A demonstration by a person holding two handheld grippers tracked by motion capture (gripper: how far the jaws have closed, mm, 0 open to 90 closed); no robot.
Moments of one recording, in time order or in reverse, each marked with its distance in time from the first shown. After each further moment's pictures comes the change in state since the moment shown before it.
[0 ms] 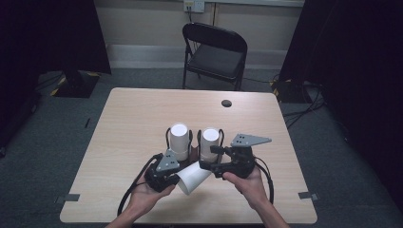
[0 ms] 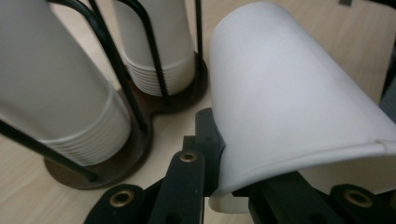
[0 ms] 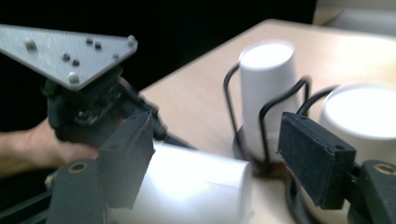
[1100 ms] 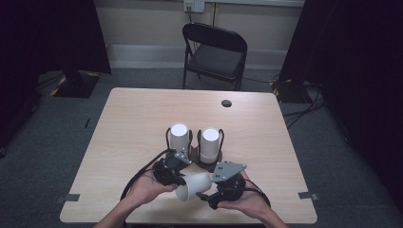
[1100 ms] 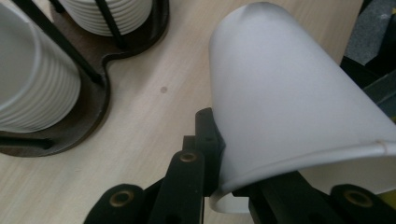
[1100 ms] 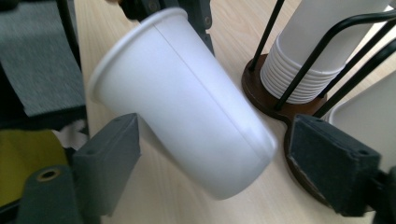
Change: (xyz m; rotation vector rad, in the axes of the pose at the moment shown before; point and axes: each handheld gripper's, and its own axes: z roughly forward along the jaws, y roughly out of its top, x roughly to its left) left arm 0.014 0.027 0.012 0.363 -0.166 0.007; right arm 0.027 -0.050 0.022 0.283 -0.038 -0.438
